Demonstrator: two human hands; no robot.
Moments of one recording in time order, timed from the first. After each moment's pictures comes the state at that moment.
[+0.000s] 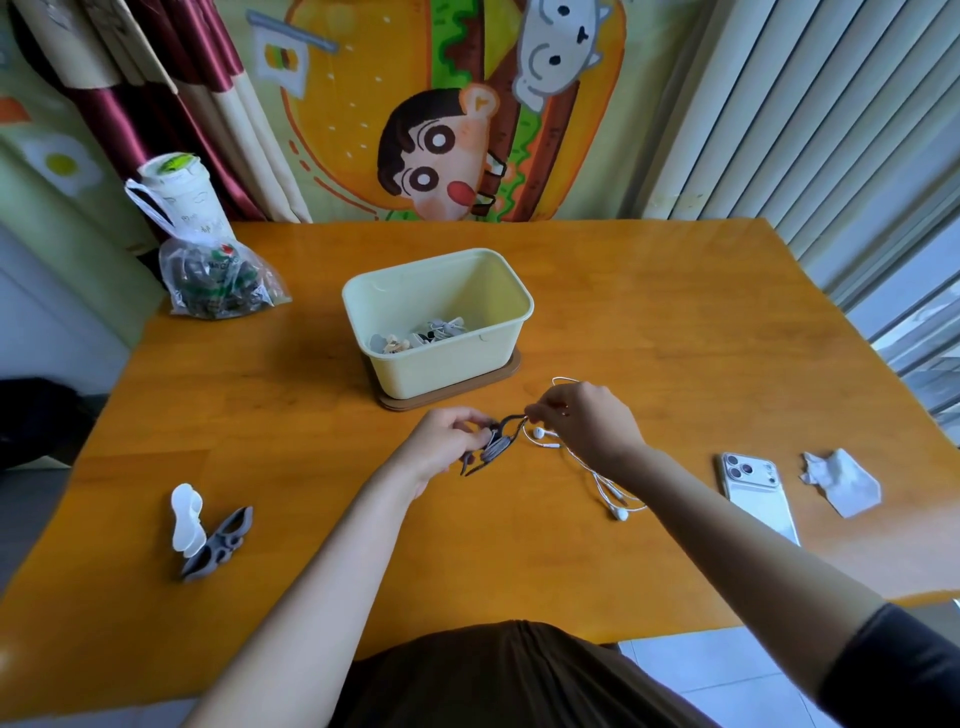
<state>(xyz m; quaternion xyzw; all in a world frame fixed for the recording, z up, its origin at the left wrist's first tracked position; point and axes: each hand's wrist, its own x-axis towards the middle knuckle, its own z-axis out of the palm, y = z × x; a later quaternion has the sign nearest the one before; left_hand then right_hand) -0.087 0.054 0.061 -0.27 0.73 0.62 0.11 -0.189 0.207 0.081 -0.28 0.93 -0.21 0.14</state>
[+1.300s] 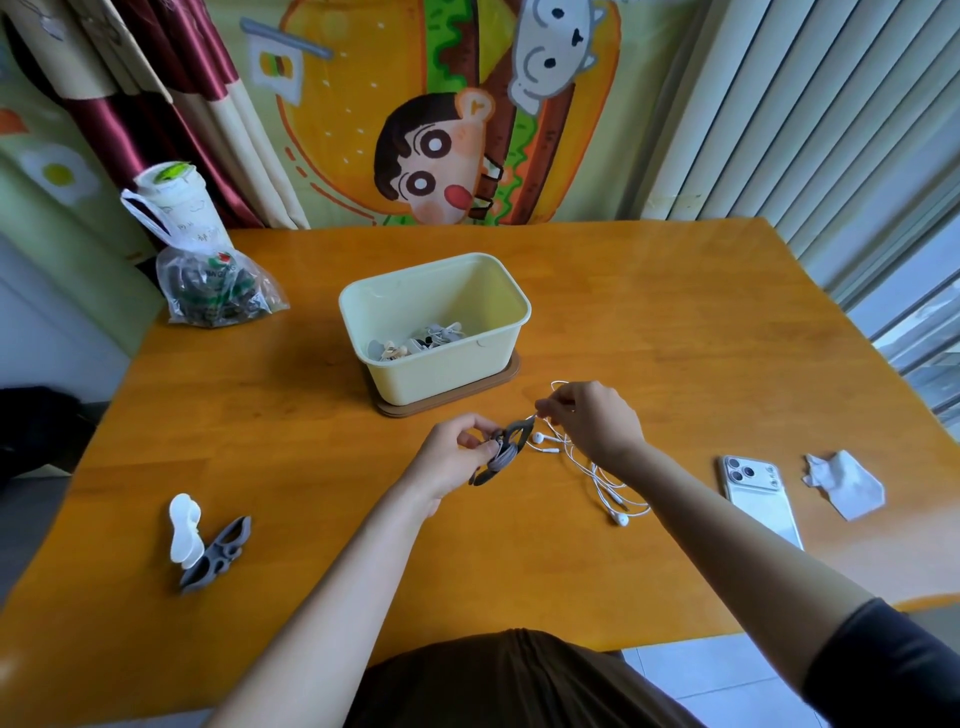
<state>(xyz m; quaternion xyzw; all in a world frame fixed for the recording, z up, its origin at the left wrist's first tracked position) -0.091 0.069 0.048 -0.27 0.74 0.62 0.05 -0.204 0.209 0.074 -0.24 0.93 -0.23 0.14</state>
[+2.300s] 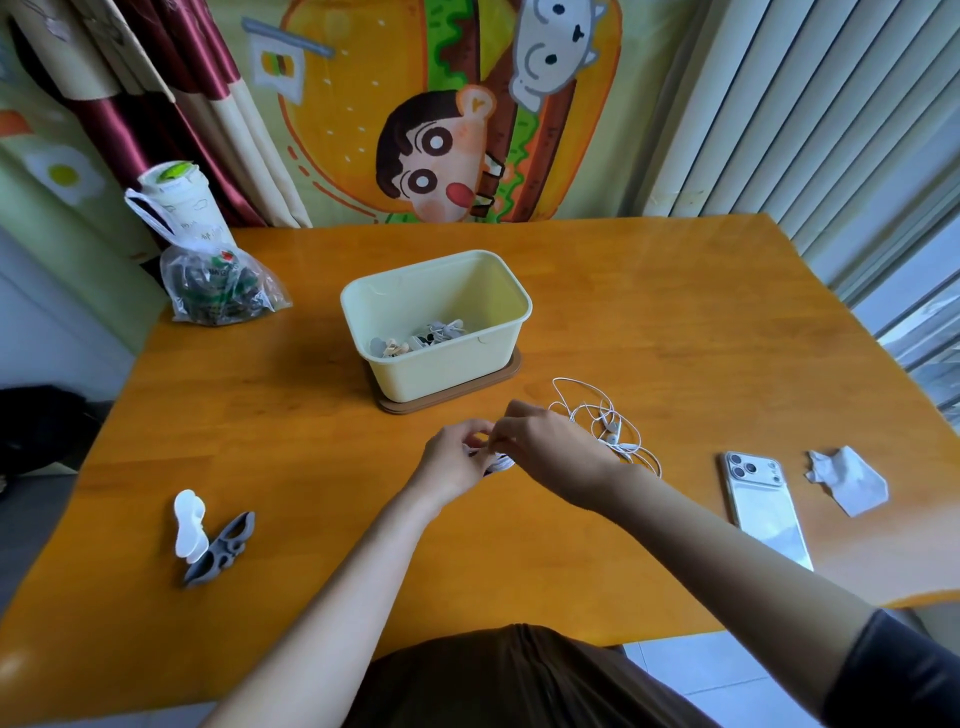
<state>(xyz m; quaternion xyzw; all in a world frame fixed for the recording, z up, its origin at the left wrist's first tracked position) -0.088 0.072 0.035 -0.24 0.80 0.54 0.04 -0.165 0.196 0.076 -0.52 0.83 -0.14 0.13</state>
